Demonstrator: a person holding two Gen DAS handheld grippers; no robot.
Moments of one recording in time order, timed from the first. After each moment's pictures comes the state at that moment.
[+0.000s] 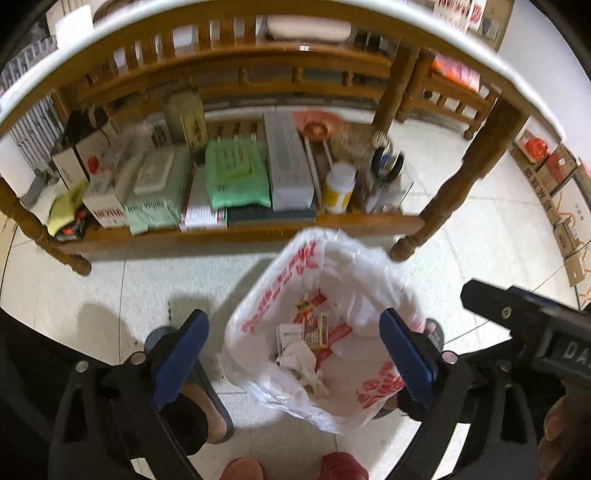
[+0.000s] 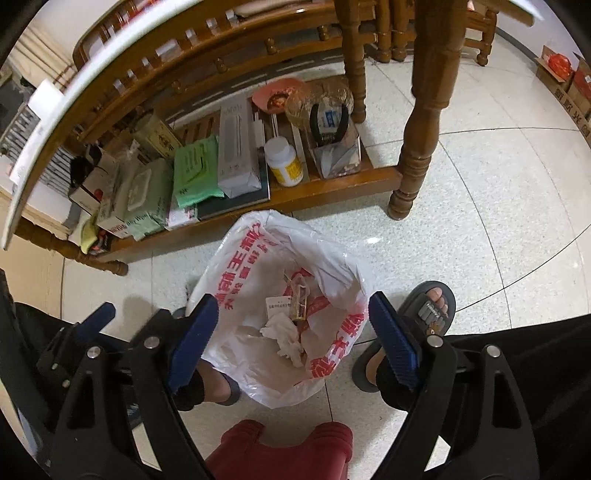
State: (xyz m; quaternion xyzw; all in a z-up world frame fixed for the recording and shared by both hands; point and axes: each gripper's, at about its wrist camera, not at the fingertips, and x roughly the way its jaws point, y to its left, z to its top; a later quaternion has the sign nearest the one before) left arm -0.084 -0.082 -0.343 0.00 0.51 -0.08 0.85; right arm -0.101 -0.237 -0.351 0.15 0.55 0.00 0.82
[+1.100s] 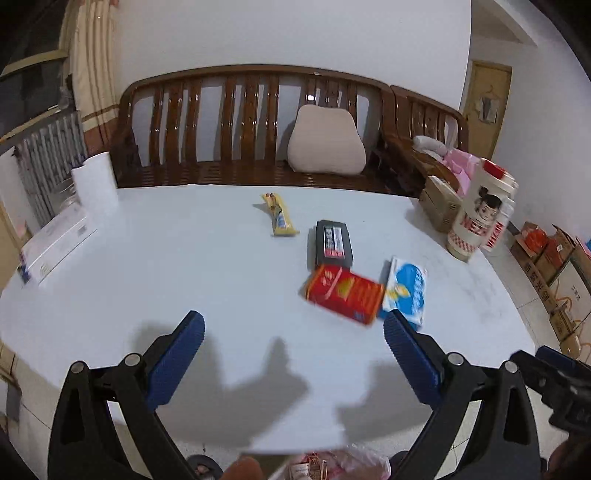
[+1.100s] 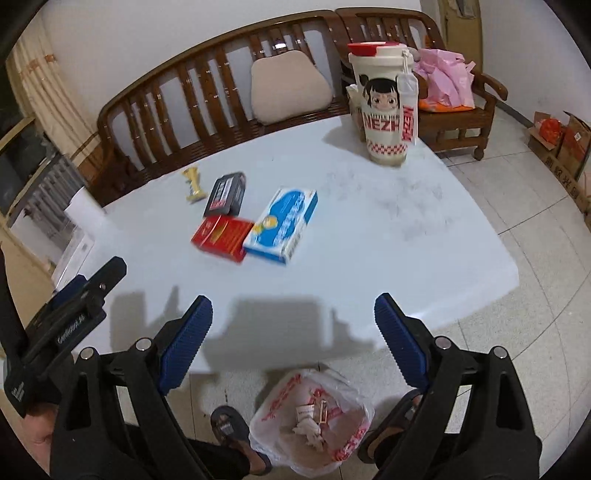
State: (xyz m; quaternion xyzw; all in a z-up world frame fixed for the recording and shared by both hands) left arm 0.084 -0.051 -0.104 -0.02 0.36 -0.05 0.93; right arm 0.027 -0.248 -0.119 0.14 0.42 -0.02 0.90
